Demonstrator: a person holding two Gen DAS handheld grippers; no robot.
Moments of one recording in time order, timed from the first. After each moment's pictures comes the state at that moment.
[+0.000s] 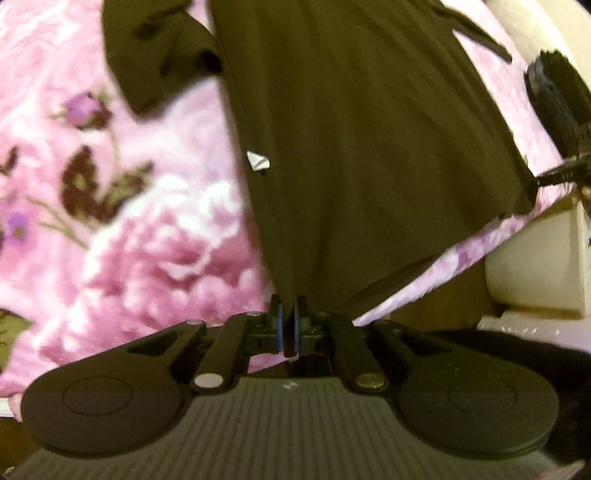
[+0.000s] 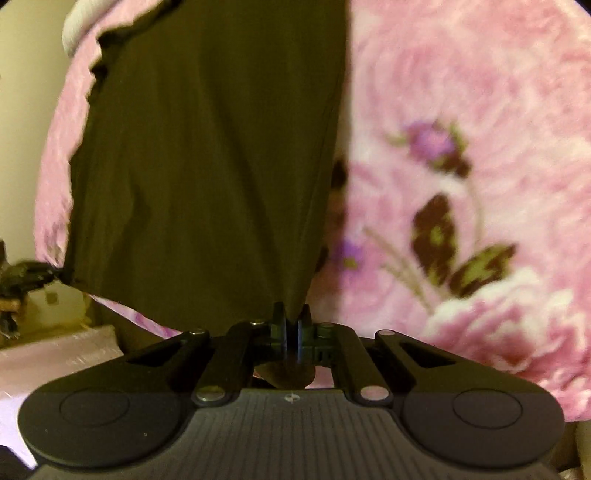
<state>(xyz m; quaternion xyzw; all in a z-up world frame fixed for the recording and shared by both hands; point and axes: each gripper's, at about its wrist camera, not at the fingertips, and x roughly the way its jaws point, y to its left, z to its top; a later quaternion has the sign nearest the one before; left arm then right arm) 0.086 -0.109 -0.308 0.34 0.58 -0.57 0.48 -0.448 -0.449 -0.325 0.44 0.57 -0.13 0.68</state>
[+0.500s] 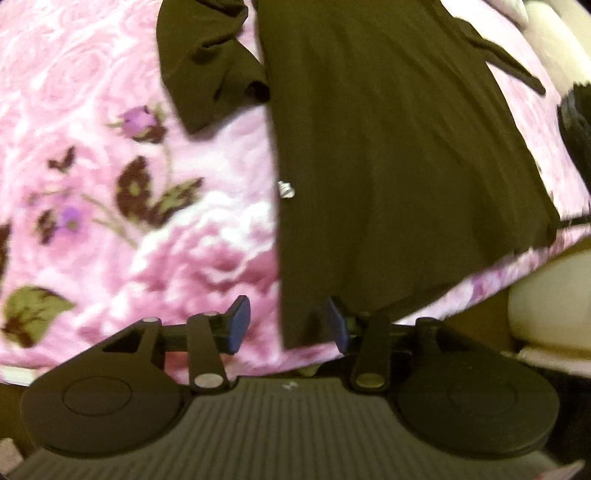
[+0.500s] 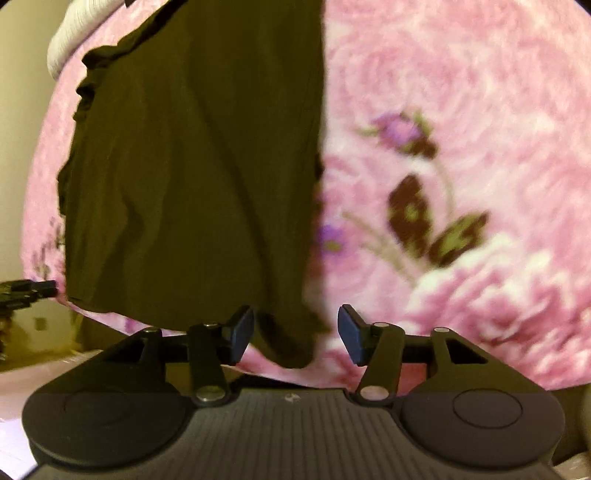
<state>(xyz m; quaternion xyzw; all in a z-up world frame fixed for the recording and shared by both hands) 0.099 -0.106 -0.289 0.31 0.57 -0.52 0.55 -0.466 -0.448 -0.316 0.48 0.53 -0.18 0.68</state>
